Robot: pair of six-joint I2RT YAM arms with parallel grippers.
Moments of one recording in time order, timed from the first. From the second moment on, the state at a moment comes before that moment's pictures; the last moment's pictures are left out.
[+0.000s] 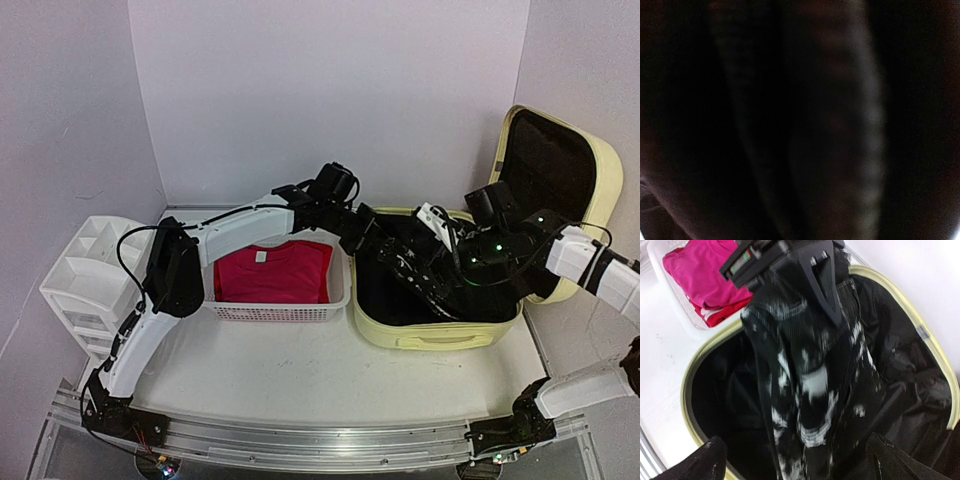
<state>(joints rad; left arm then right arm) -0.86 2.47 2.38 -0.48 0.56 -1.55 0.55 1.24 1.07 -0.66 -0.10 -0.37</state>
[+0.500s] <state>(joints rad) -0.85 2.47 2.41 -0.48 0.56 -1.54 0.55 1.29 0.83 -0.41 0.05 -0.37</state>
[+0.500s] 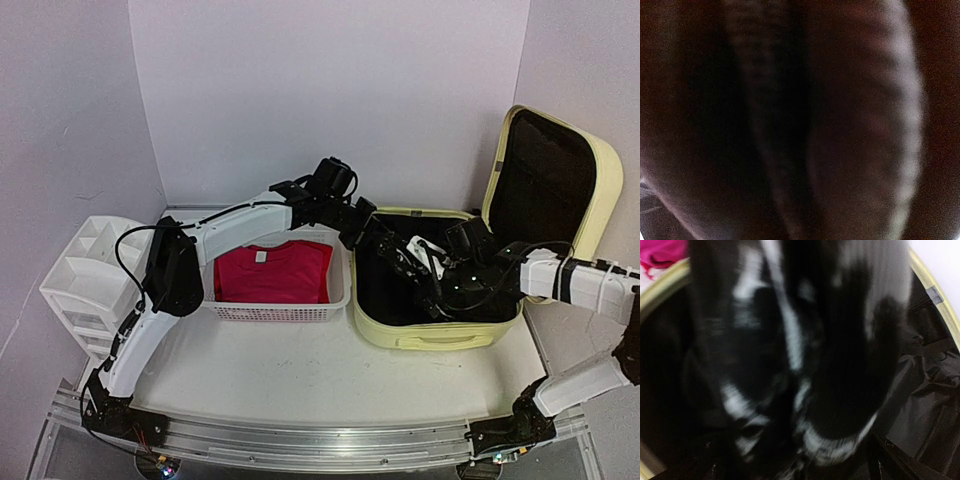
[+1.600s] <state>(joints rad) -0.78 2.17 2.34 -0.55 0.55 -1.20 0.55 1.35 1.06 -0.36 -0.14 -0.40</state>
